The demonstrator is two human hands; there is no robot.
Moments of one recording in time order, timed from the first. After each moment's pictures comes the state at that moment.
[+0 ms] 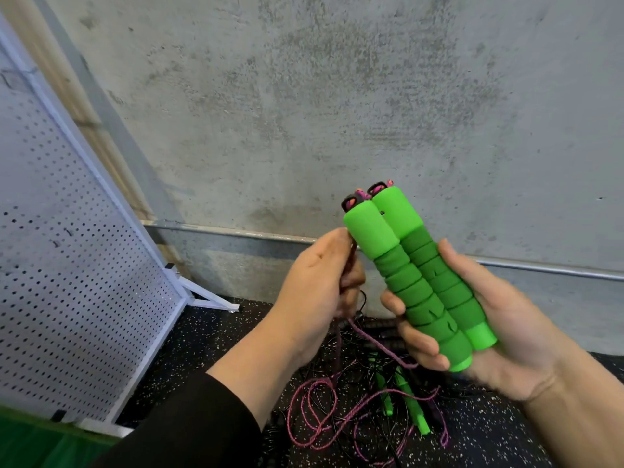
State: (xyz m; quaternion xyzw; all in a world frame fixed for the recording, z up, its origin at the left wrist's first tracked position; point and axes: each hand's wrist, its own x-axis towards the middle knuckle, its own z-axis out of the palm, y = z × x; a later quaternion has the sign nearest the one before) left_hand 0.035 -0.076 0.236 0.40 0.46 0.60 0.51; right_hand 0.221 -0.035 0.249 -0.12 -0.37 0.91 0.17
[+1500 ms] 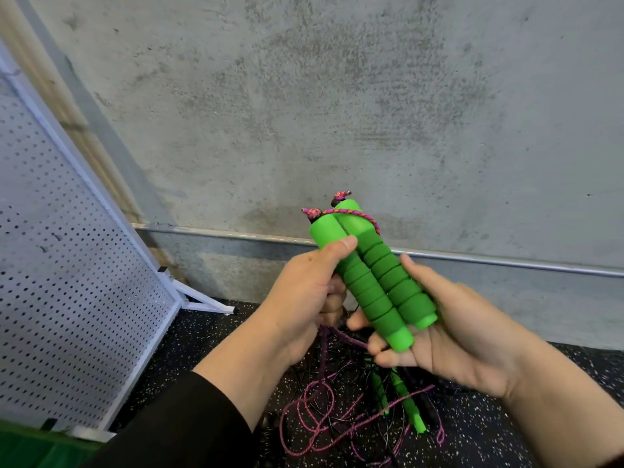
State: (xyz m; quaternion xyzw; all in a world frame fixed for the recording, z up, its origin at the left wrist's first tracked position) left_hand 0.031 -0.073 0.237 0.32 0.52 0.54 0.58; right_hand 0.208 -0.041 0.247 -0.32 -0.38 0.85 0.17
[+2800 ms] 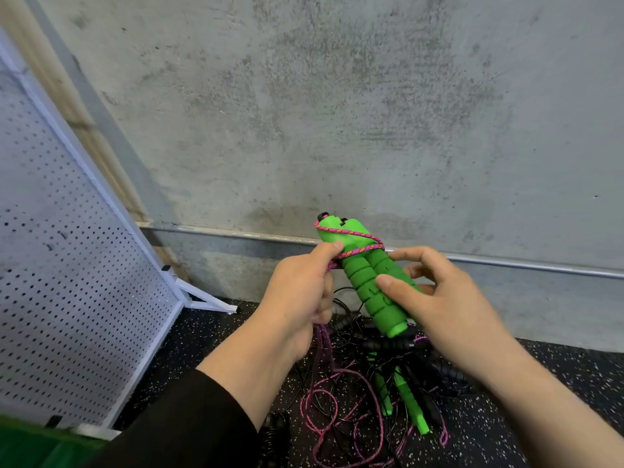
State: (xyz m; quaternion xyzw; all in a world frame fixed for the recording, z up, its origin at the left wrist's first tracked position) left_hand 0.024 -0.069 0.234 0.26 0.58 0.56 0.53; right_hand 0.197 -0.036 0.228 -0.47 -0.67 0.46 0.35
